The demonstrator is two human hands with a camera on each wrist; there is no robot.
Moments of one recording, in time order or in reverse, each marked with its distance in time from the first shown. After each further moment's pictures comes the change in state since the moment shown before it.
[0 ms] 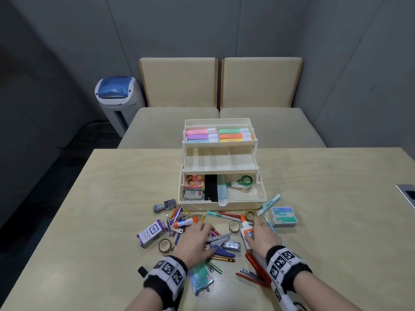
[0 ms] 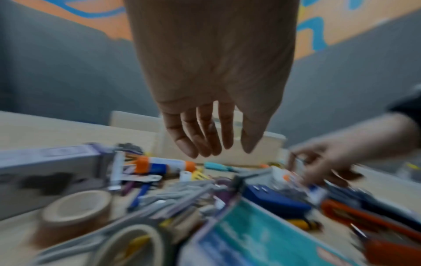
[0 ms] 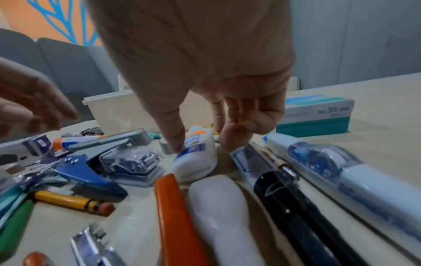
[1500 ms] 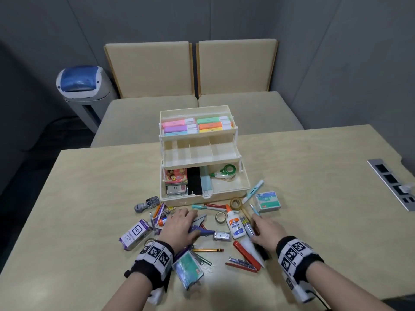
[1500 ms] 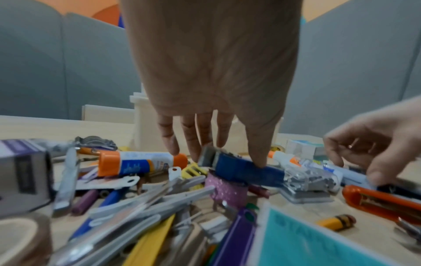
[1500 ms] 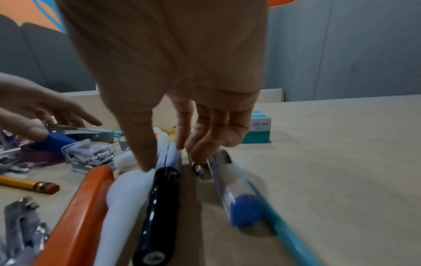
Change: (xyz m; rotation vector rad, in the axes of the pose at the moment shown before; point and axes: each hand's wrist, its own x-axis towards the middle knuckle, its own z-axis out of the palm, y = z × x) left_hand 0.035 -0.024 0.002 0.176 -0.088 -0.018; right_hand -0.013 0.050 -0.011 -0.064 -0.093 -0.065
